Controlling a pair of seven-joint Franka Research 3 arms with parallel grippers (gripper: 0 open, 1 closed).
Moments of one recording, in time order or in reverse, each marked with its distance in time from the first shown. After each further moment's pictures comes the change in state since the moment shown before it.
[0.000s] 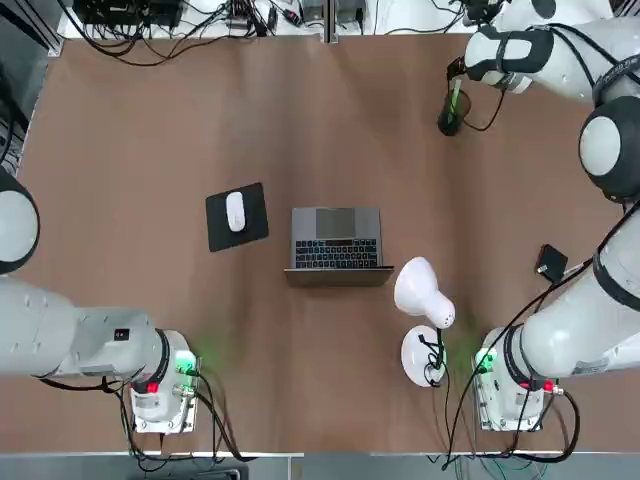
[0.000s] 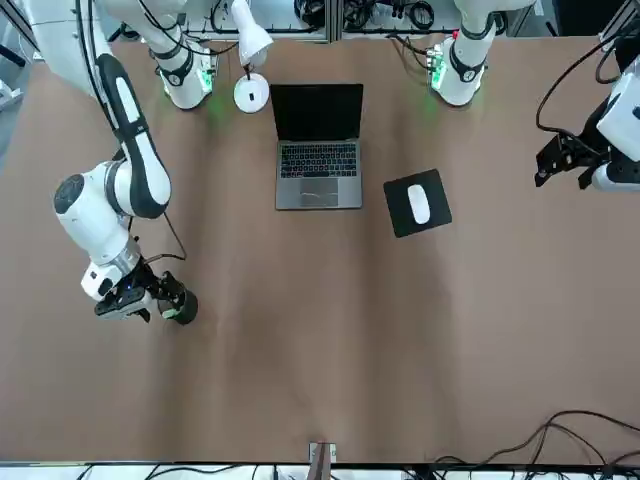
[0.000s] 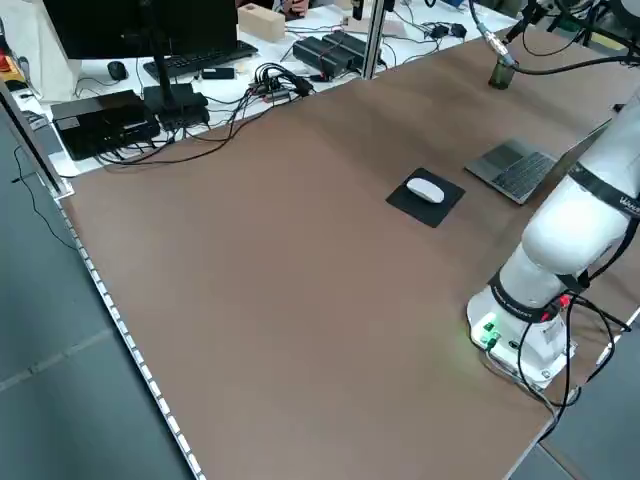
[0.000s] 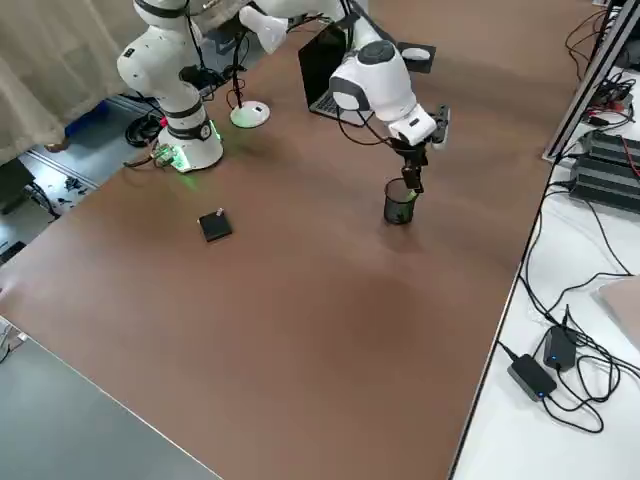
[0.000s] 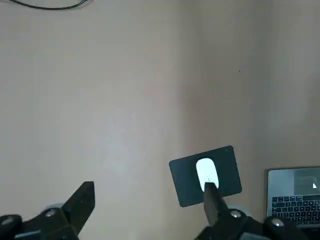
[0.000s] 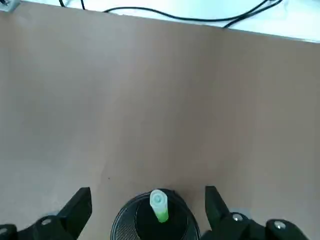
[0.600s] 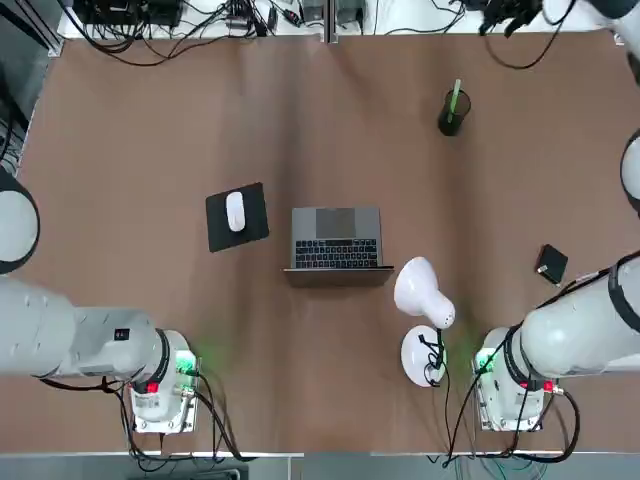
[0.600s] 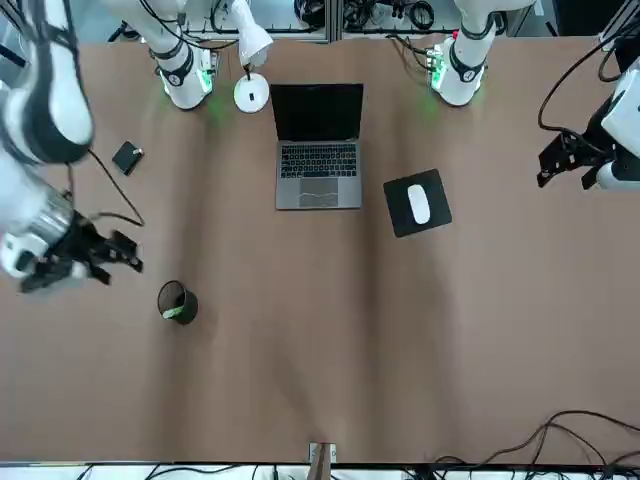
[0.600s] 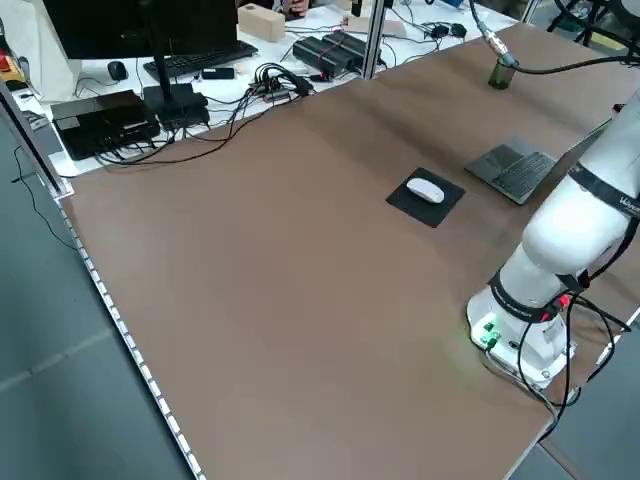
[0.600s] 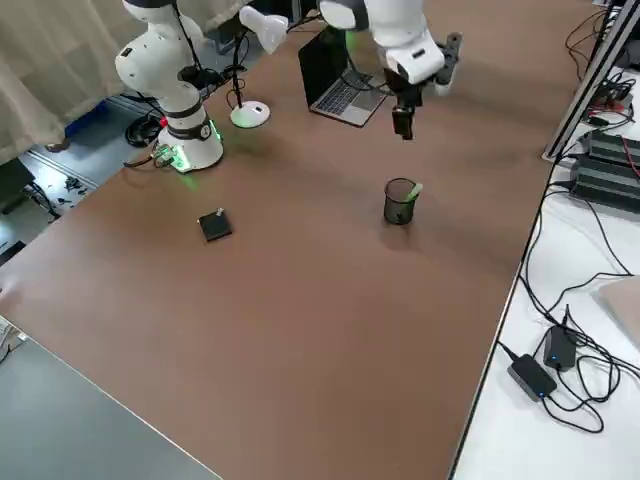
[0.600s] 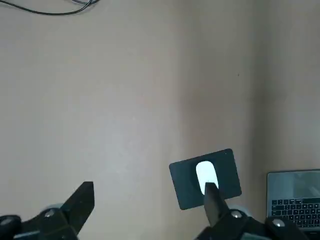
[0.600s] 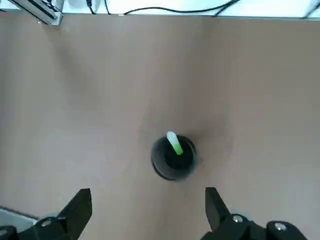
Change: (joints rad) left arm 0.000 0.000 0.001 0.011 0.000 0.004 0.000; right arm -0.084 -0.239 -0.051 0.248 -0.081 -0.718 0.136
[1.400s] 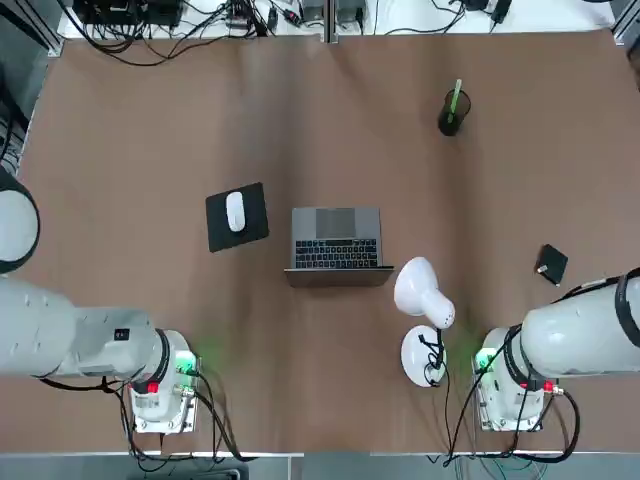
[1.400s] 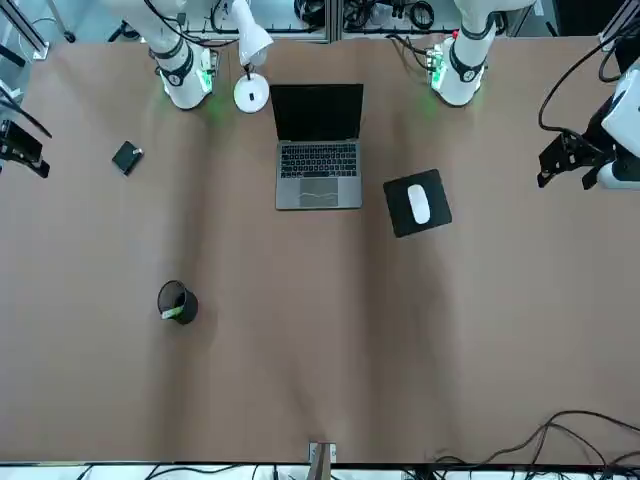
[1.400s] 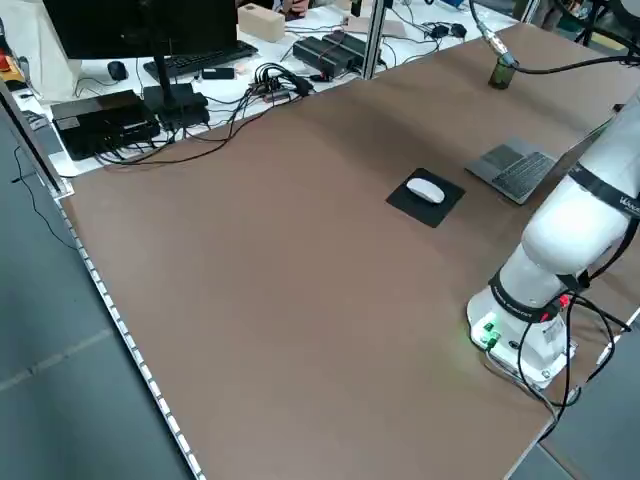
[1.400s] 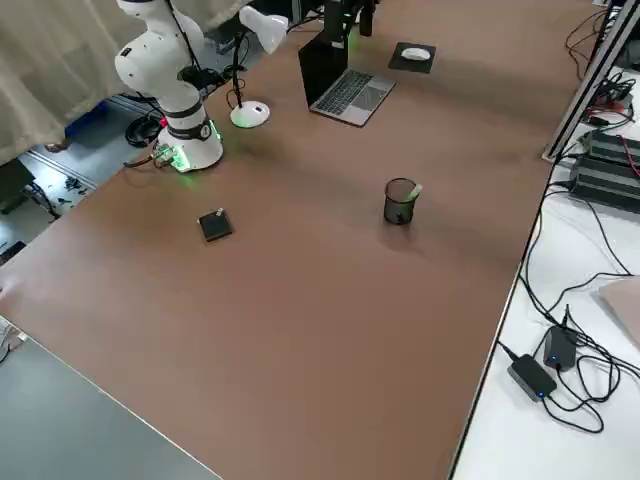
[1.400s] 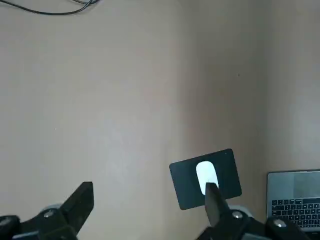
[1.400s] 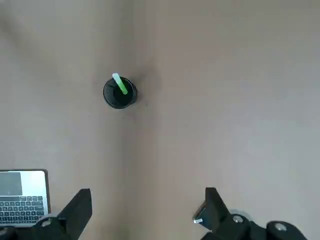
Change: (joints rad) left arm 0.000 0.001 0.001 0.000 0.000 0.000 0.000; right arm -0.007 -0.102 -0.035 0.317 -0.233 -0.528 0.216
